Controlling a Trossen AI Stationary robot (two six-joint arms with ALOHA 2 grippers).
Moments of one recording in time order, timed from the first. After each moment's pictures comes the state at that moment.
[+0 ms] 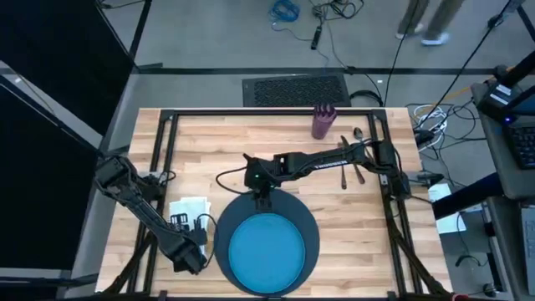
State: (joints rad) left arm -0.85 1.72 0.96 -1.07 0.13 -1.01; right arm -0.01 2.09 1.62 -0.49 -0.16 0.09
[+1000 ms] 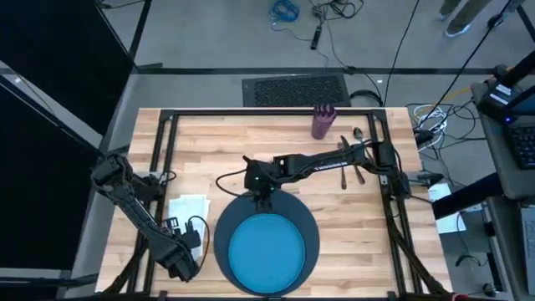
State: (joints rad) left arm -0.93 1.68 0.99 -1.06 0.19 -1.21; right arm 0.00 2.09 1.62 -0.49 -0.16 0.10
